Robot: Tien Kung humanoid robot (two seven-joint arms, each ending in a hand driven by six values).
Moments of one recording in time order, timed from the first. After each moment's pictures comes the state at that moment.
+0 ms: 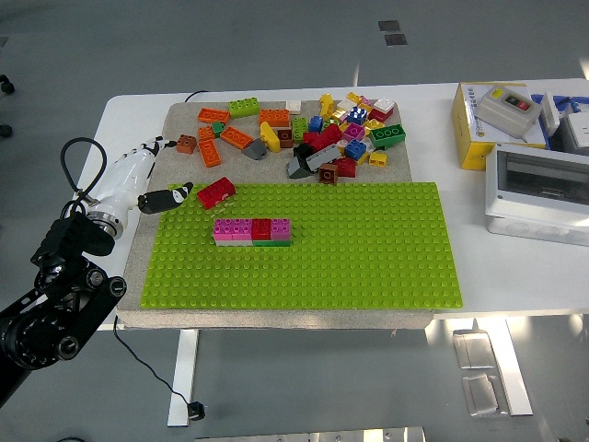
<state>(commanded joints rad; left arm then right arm) -0.54 0.21 -0.95 -1.02 1.92 0.25 0.14 0.19 -0.11 1.42 0.18 -1.20 -0.06 -0.44</state>
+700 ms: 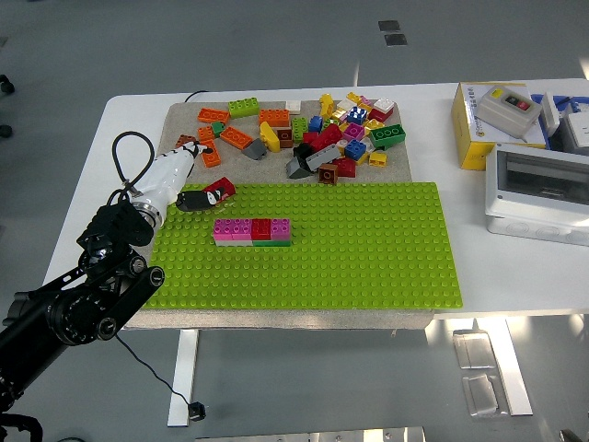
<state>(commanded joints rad) -0.68 0.13 -0.77 -0.85 1.88 0.27 0.18 0.21 -0.12 1.41 0.18 -1.17 -0.07 -0.43</state>
